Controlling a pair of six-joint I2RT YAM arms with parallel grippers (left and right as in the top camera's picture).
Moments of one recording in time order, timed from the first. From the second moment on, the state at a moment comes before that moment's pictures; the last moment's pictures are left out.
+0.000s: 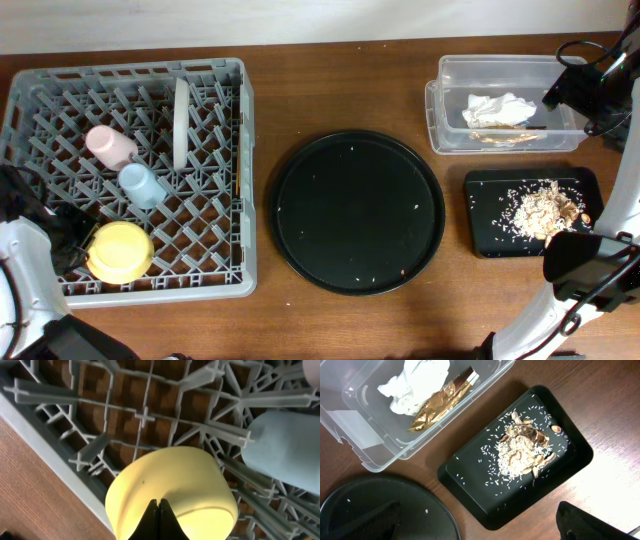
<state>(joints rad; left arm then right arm) 0.65 1.54 1.20 -1.01 0.02 -0.39 -0.34 1.99 2.36 -1.69 0.06 0.39</state>
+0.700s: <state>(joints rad) 0.58 1.40 1.18 -1.01 0.15 -0.34 -0.34 1.99 2.36 -1.69 0.06 0.39</state>
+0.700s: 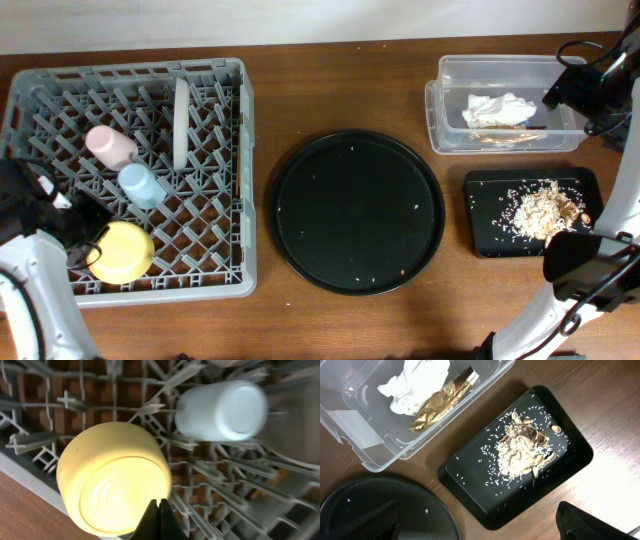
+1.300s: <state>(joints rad) 0.66 1.53 1.10 -0.90 0.05 -0.44 -0.34 1.99 2.36 -1.69 0.06 0.39</state>
